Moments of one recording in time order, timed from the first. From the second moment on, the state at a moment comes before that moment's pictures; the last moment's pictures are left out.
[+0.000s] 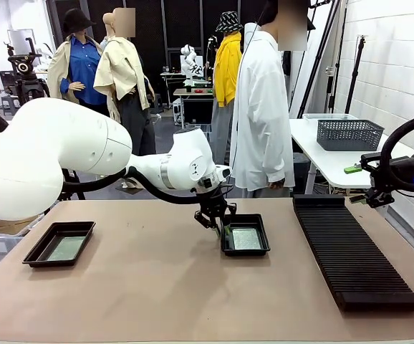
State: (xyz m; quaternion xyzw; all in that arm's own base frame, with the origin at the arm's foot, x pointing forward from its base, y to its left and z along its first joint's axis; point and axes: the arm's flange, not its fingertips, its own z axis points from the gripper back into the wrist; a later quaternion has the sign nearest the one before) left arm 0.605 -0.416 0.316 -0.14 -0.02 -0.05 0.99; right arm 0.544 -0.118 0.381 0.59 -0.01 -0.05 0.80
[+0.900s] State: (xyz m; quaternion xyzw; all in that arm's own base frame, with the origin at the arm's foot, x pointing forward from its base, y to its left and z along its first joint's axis) left arm 0.606 -0.415 0.316 -0.14 -0.02 -0.05 0.99; right arm 0.544 -0.118 0.381 0.59 -0.01 -0.05 0.80
